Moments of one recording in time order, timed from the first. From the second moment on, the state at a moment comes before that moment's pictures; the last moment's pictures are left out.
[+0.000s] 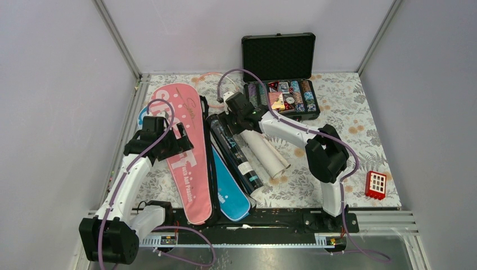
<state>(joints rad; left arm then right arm) -0.08 1.00 0.82 -0.75 0.13 -0.44 0.80 1.98 1.59 -0.46 0.02 0.15</state>
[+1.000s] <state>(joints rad) -0.08 0.96 0.80 -0.71 0.02 -0.39 0.86 1.89 1.43 -0.62 0.11 -0.18</state>
